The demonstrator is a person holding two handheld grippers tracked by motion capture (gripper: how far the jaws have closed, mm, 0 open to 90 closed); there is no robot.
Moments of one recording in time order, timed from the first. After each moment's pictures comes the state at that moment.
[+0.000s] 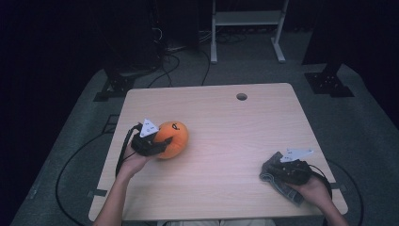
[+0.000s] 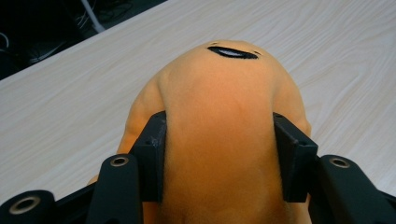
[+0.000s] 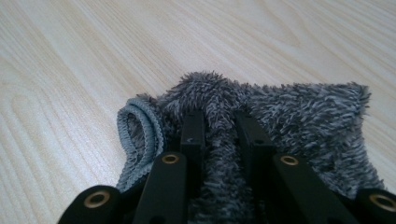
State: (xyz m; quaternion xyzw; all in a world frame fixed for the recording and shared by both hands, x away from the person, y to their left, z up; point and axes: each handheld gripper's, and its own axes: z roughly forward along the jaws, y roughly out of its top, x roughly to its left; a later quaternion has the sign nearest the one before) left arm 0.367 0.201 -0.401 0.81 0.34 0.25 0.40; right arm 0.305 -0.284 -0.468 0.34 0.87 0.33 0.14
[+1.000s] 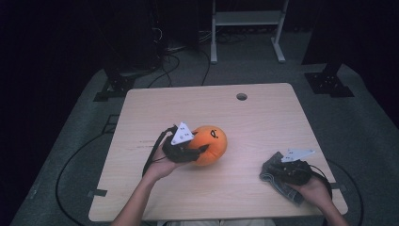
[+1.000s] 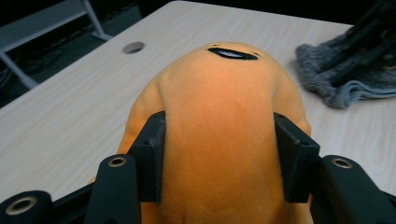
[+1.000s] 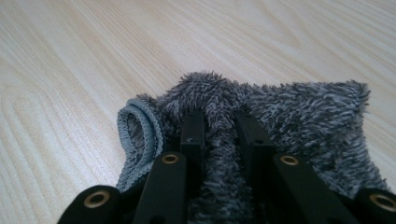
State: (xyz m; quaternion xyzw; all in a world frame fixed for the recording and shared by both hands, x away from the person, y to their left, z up) left arm 0.332 0.098 -0.377 0.84 0.22 0.19 0.46; right arm 0.305 -0.286 -0.470 0.35 0.87 0.34 0.13
